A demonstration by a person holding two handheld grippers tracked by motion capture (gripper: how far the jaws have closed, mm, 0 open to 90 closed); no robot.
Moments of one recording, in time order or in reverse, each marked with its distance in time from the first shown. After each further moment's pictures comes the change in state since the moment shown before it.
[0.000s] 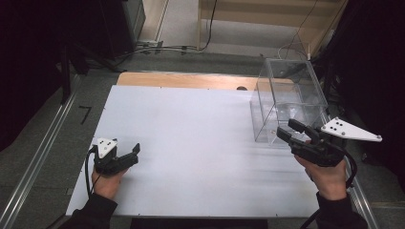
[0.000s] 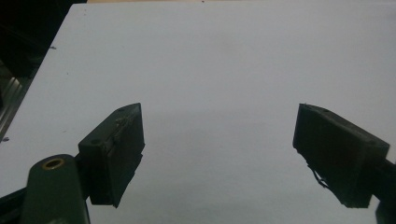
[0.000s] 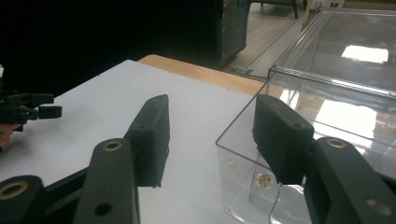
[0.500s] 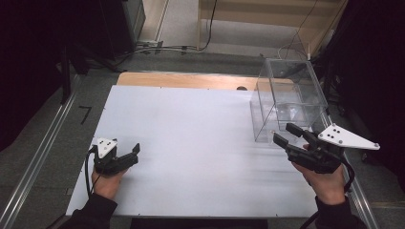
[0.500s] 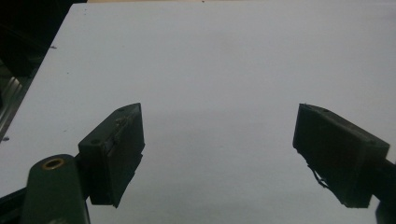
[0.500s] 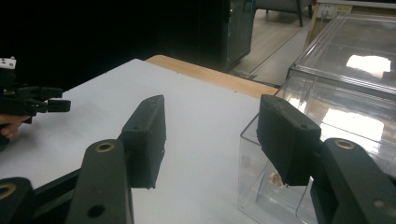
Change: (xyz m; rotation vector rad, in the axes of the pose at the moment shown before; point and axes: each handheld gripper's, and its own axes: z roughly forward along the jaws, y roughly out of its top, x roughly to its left) left arm 0.000 0.000 0.000 -0.001 0.000 0.001; right arm 0.013 -0.007 -0.003 -0.016 0.016 -0.039
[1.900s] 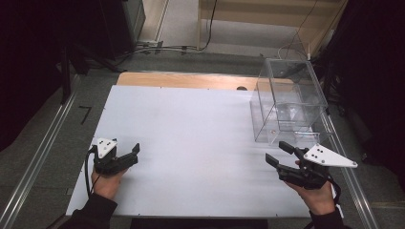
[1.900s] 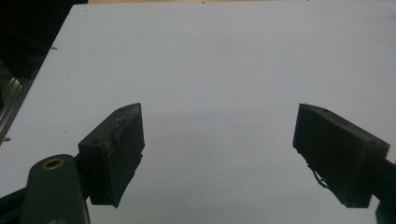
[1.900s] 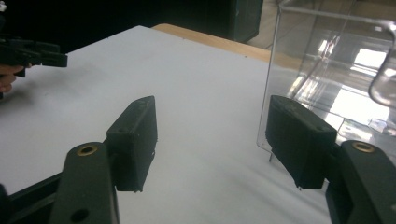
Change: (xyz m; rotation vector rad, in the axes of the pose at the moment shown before) left arm 0.000 0.000 -0.001 -0.001 0.000 0.001; right arm 0.003 -0.059 0.011 0.058 0.022 -0.021
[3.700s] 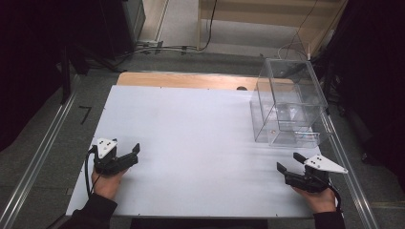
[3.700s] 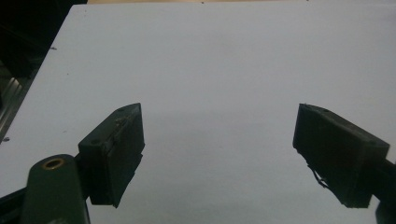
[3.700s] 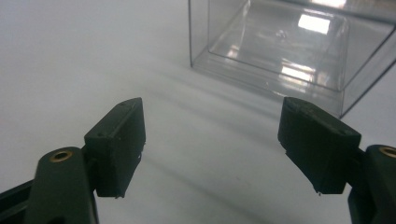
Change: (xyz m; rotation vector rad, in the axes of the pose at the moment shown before) left arm 0.000 0.000 0.000 -0.001 0.000 0.000; right arm -0.051 -0.080 0.015 0.162 -0.205 0.059
